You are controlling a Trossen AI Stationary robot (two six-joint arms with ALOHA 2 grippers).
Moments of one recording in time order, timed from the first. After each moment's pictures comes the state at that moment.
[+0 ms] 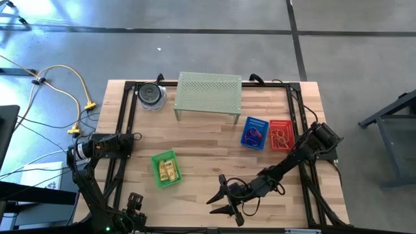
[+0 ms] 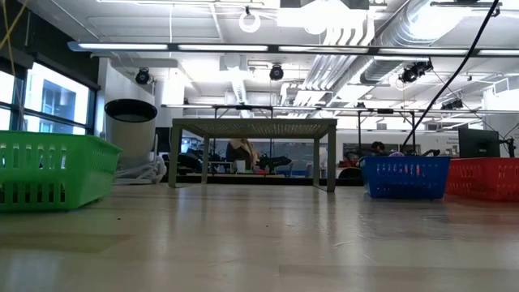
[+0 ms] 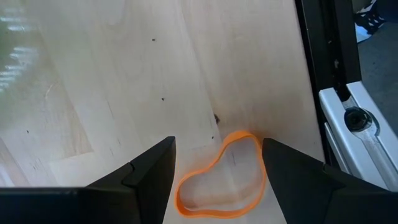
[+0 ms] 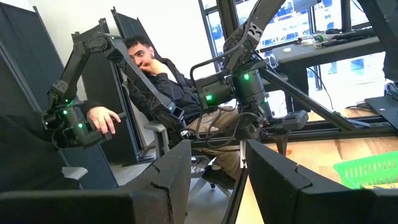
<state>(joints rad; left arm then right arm) -1.28 1.93 1.29 -0.99 -0.14 -0.96 0.63 1.89 0.99 1.02 0.24 0.27</state>
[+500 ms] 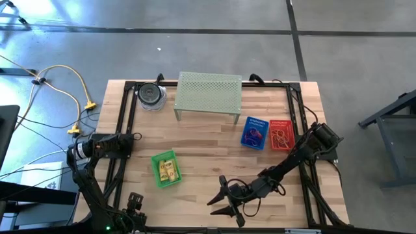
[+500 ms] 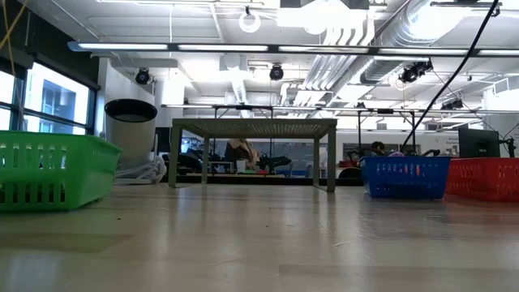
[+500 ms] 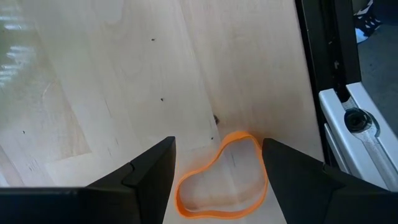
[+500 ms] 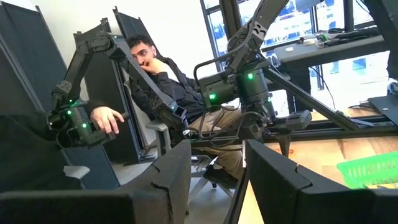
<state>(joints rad) -1.28 1.93 1.27 -0.97 -0.14 -0.96 0.64 1.89 0.99 1.02 0.24 0.27</state>
